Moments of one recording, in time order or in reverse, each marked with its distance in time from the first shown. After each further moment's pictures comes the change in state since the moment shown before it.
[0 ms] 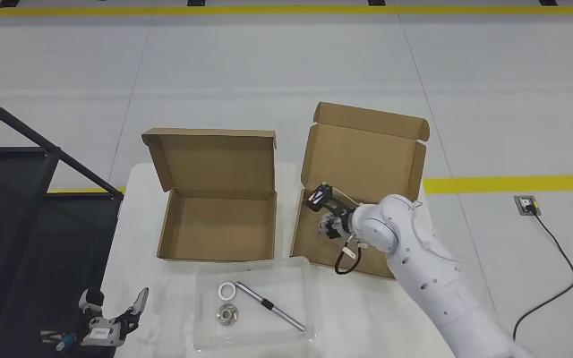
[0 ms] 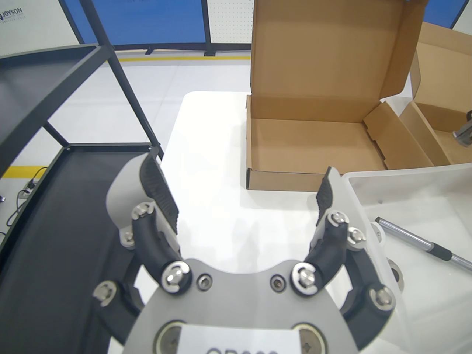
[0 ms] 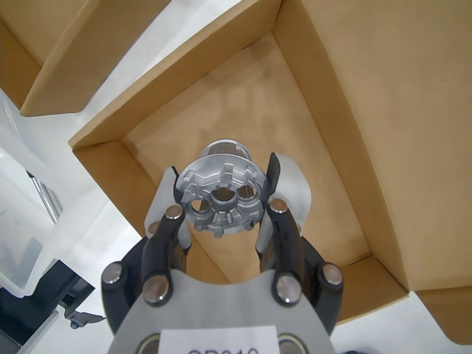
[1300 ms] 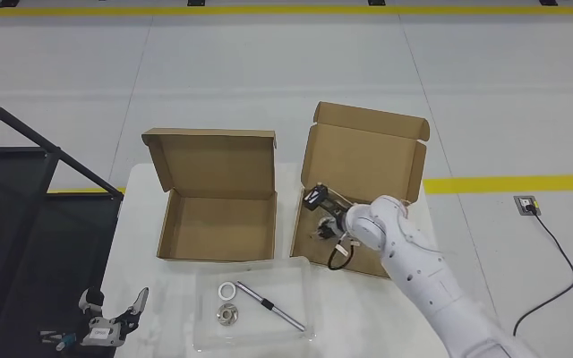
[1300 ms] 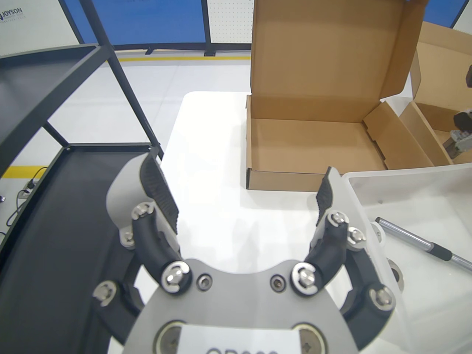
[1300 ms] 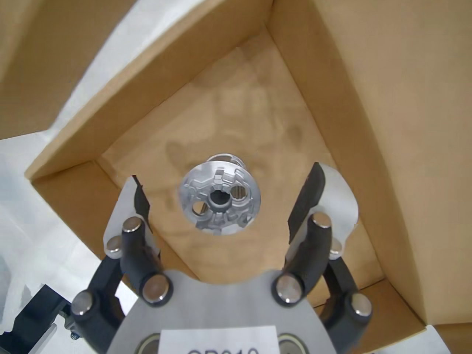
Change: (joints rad) left arm 0.000 0.000 0.000 0.000 0.000 0.000 0.000; right arm 0.034 -0.034 -0.036 0.115 -0.028 -0.018 -0.143
